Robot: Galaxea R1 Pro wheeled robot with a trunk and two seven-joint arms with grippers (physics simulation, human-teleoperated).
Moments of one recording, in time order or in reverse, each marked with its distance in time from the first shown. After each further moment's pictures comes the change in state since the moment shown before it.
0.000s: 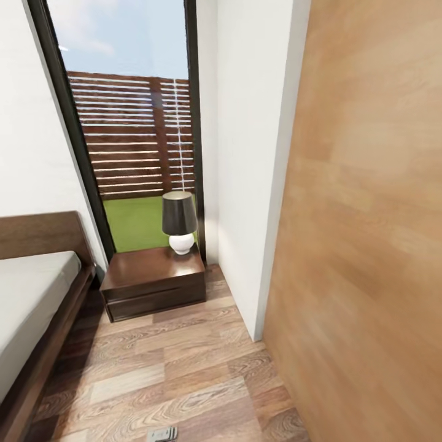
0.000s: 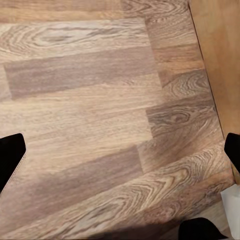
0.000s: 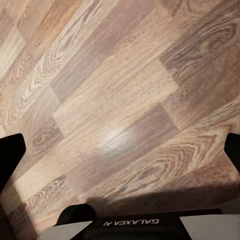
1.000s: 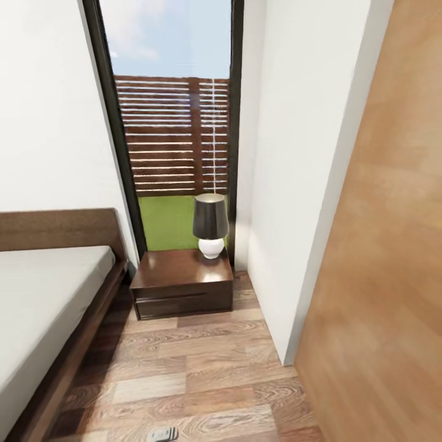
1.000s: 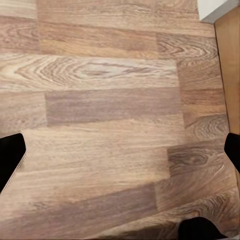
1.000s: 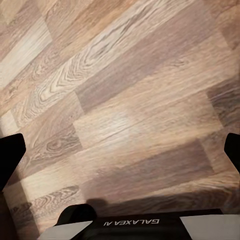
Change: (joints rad) left arm 0.001 -0.001 0.000 0.000 0.000 0.000 -0.001; right arm 0.000 0.000 0.000 0.000 0.000 0.000 0.001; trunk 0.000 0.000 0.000
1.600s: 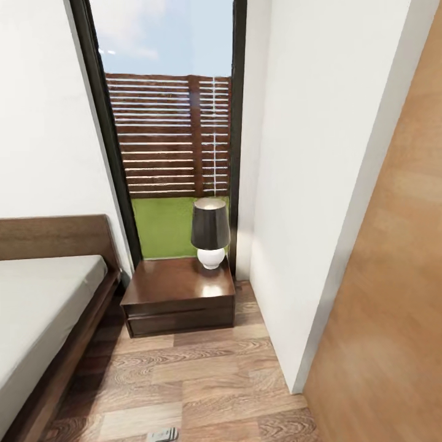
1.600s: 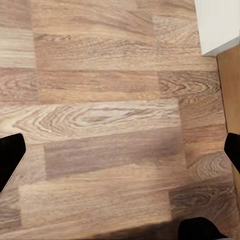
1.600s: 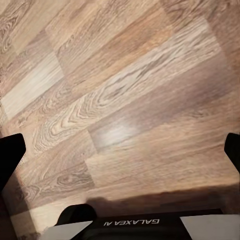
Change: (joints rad) left arm 0.000 0.000 0.000 0.000 0.000 0.000 0.001; right arm 0.000 0.000 0.000 0.000 0.000 0.000 0.000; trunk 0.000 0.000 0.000
